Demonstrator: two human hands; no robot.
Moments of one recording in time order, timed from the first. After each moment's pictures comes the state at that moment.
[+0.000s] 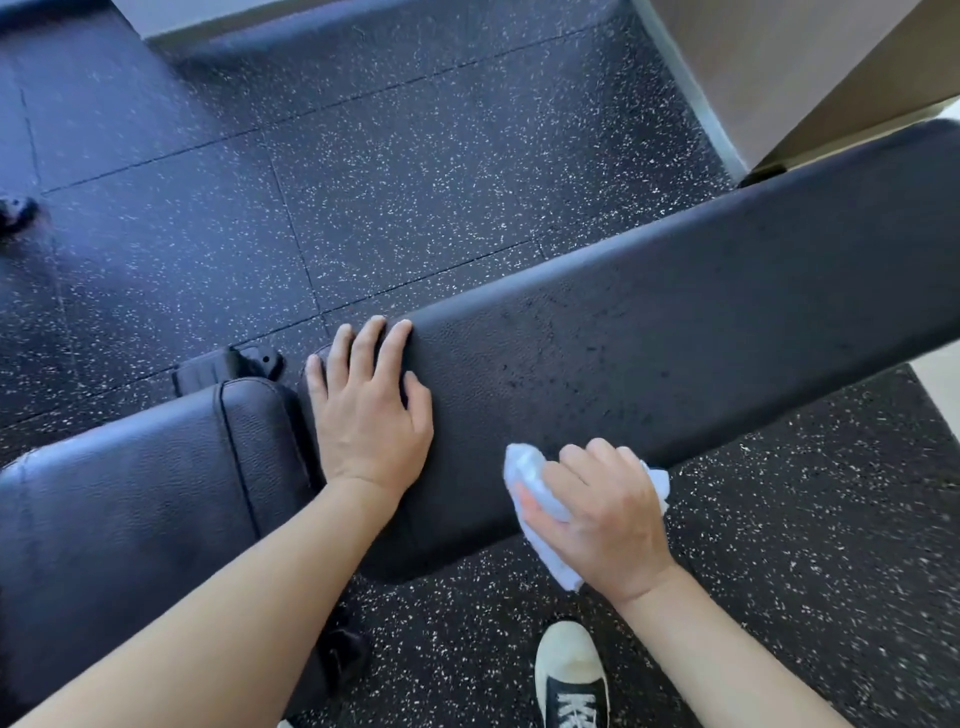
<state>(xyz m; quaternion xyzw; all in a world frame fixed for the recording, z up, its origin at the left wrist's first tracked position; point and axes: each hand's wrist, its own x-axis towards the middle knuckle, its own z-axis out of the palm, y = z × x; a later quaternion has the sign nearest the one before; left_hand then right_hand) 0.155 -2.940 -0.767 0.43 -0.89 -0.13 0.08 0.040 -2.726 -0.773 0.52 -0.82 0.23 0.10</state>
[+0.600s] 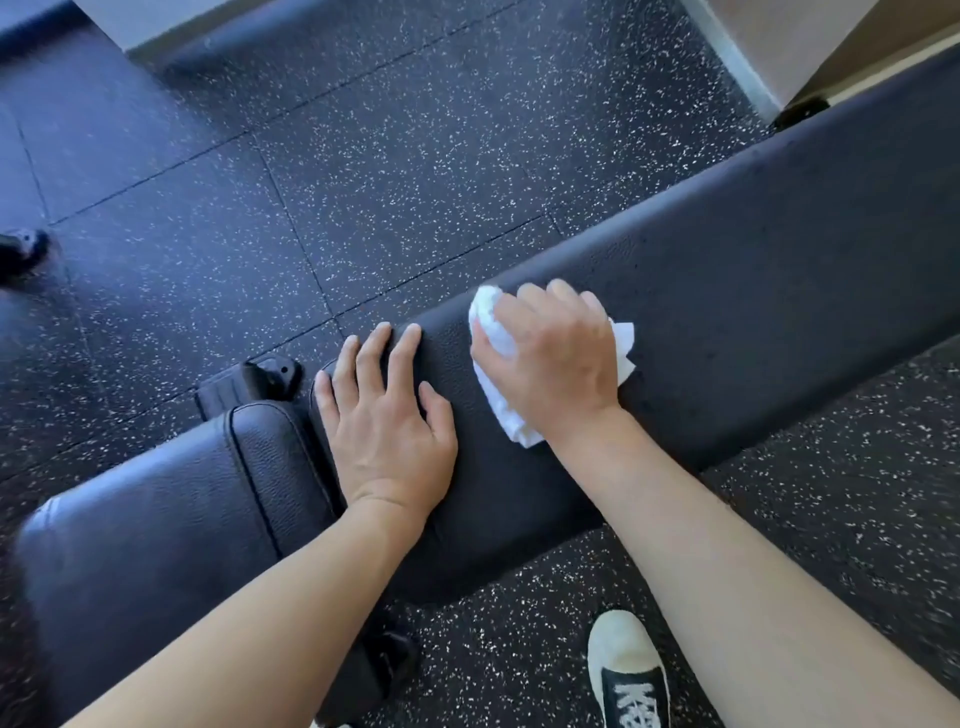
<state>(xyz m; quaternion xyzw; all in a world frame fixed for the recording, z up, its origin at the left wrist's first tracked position) 0.150 -2.941 -0.776 0.45 -0.88 -0.11 0.08 -0.006 -2.871 -0.776 0.42 -0.86 0.25 0.14</state>
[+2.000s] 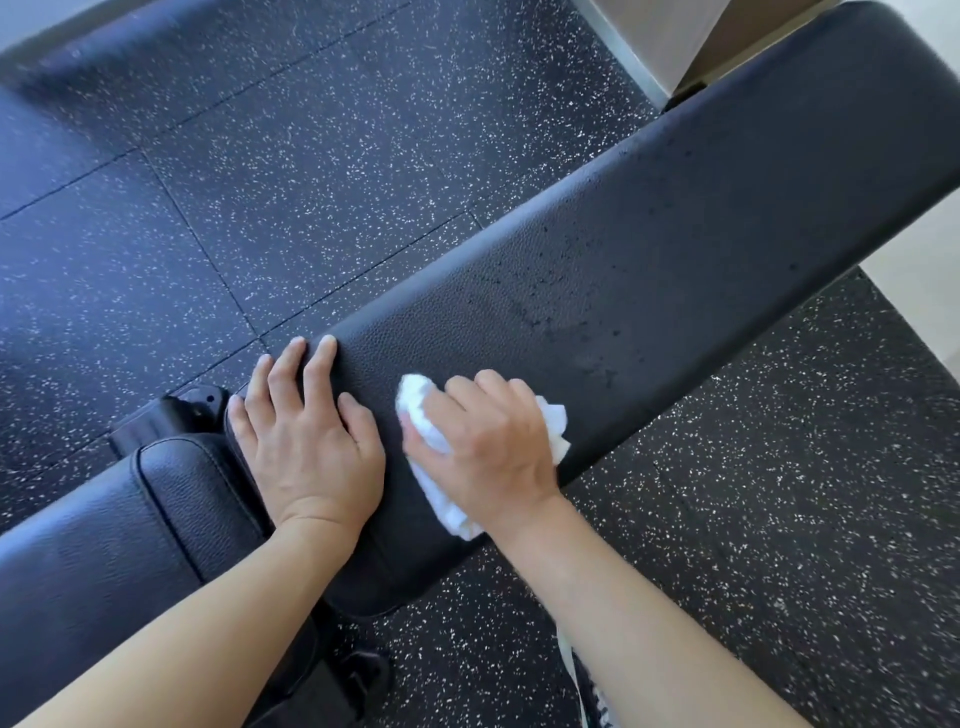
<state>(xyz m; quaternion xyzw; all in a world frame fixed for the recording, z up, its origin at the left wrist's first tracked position) 0.151 -2.939 -0.773 0.45 -0.88 -0.14 0.08 0.055 -2.815 -0.775 0.38 -0.88 0.25 0.11</state>
